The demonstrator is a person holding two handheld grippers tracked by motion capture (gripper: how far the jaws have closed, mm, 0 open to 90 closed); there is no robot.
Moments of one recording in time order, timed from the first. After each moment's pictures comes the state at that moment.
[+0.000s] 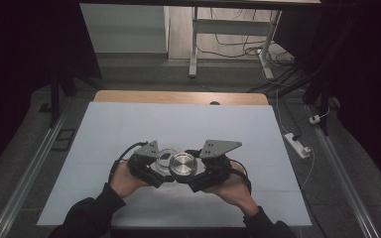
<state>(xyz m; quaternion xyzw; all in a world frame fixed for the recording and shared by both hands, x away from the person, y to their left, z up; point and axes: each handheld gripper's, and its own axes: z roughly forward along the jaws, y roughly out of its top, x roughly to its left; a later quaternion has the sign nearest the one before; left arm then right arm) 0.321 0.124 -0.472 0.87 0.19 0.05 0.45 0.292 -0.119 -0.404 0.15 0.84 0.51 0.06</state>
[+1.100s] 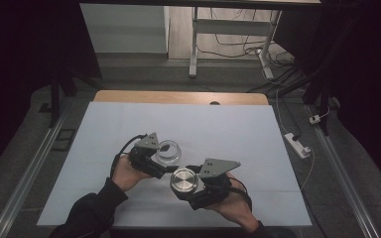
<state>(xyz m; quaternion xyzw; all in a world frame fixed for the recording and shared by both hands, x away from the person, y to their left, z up) 0.338 0.123 -0.465 0.86 0.21 0.07 0.45 0.263 -0.124 -0.434 0.15 0.85 0.50 0.07</state>
